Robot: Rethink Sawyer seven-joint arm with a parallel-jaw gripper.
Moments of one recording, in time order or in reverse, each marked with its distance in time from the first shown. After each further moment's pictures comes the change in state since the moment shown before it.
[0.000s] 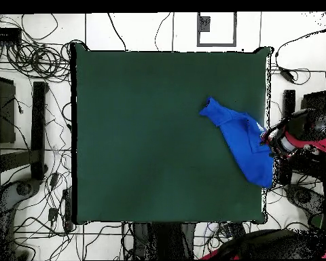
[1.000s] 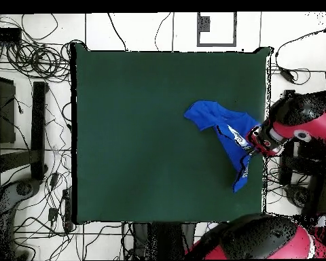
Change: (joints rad) arm 0.067 0.055 -0.003 -0.110 0.034 0.361 0.000
